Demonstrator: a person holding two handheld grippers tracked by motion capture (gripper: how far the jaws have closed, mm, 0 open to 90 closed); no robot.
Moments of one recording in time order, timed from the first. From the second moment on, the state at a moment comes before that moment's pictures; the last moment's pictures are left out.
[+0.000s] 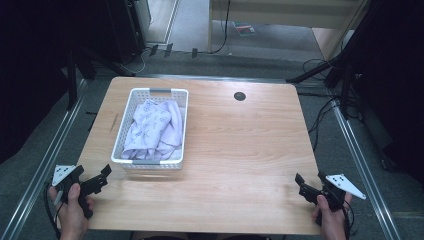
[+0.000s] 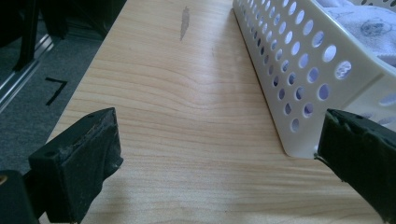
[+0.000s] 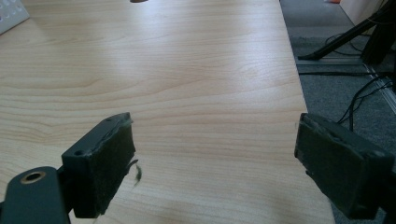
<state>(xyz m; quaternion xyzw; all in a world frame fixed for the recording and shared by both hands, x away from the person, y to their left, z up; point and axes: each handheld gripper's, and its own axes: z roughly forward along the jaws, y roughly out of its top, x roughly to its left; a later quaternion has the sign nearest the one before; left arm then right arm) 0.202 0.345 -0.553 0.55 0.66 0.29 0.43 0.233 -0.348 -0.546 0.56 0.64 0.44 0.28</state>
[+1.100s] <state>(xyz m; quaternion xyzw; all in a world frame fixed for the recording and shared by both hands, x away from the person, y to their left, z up) 0.194 0.349 -0.520 0.55 0.64 0.29 0.44 0.232 -0.348 -0.546 0.56 0.64 0.44 0.28</state>
